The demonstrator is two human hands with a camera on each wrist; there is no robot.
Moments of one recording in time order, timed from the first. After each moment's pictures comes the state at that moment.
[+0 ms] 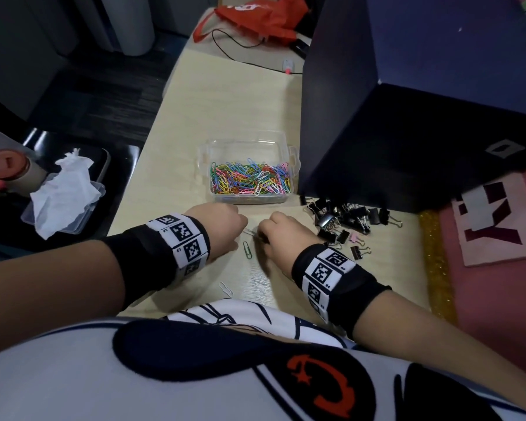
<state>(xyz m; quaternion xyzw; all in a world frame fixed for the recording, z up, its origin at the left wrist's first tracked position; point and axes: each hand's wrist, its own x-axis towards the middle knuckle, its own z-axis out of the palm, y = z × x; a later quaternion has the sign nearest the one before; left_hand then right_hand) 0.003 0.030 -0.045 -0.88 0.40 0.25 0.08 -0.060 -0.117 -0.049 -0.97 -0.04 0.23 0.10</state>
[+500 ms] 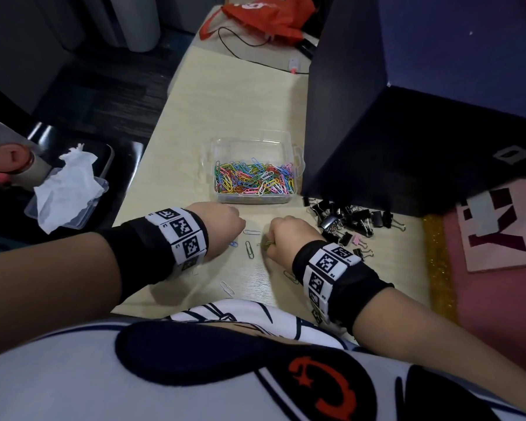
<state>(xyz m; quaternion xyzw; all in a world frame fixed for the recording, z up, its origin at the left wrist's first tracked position) 0.007 0.035 -0.050 -0.86 0.41 0.27 0.15 -0.052 -0.117 -0.046 -0.95 0.04 0.28 0.10</state>
